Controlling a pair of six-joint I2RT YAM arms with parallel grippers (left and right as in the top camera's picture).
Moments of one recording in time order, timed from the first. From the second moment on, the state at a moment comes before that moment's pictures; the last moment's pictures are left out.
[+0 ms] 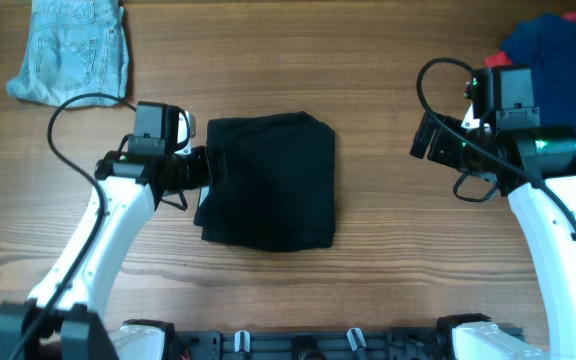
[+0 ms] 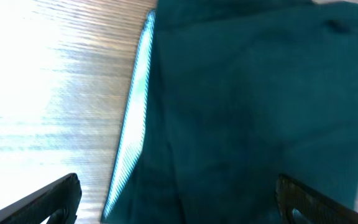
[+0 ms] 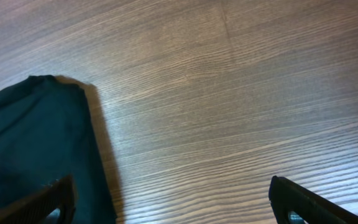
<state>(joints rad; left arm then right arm) -0.13 1.44 0.95 -0.67 0.17 -0.34 0.10 1.33 1.33 -1.13 0.04 0.41</state>
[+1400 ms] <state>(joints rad) 0.01 1.86 1.47 -0.33 0.00 0.02 0.10 1.33 1.33 -1.11 0.04 0.41</state>
